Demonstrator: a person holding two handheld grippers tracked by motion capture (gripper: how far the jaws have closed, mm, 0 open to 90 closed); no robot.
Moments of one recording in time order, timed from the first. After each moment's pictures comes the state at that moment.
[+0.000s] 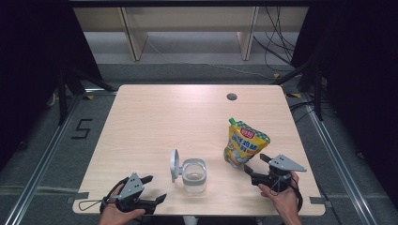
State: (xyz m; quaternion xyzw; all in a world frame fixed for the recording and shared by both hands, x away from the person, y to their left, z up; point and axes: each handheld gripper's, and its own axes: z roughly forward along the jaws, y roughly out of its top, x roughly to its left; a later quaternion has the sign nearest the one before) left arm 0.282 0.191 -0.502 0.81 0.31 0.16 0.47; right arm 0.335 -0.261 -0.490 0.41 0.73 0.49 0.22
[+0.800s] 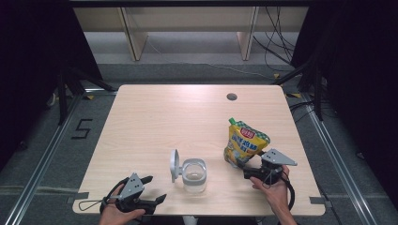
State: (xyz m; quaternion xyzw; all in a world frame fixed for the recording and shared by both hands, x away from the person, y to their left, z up) left arm 0.282 0.191 -0.503 0.82 0.31 0.16 0.46; right arm 0.359 -0.245 -0.500 0.39 0.73 0.52 0.23
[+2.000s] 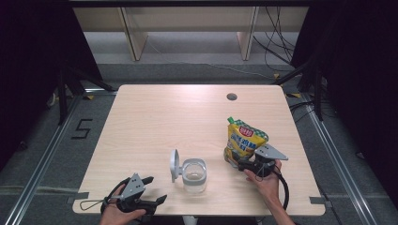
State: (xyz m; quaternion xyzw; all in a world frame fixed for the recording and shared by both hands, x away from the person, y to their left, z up) left arm 0.281 0.188 -0.506 0.81 0.33 0.15 0.46; right arm 0.387 -0.233 -0.514 0.38 0.71 0.53 0.26
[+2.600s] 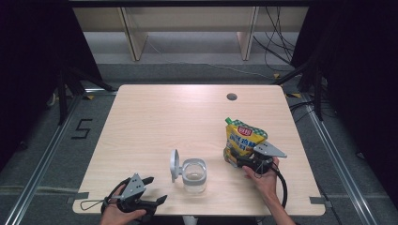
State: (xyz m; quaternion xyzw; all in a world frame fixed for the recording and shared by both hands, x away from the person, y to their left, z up) left arm 0.283 0.189 -0.506 0.82 0.31 0.15 0.46; right arm 0.395 -0.227 -0.516 0.39 0.70 0.56 0.24
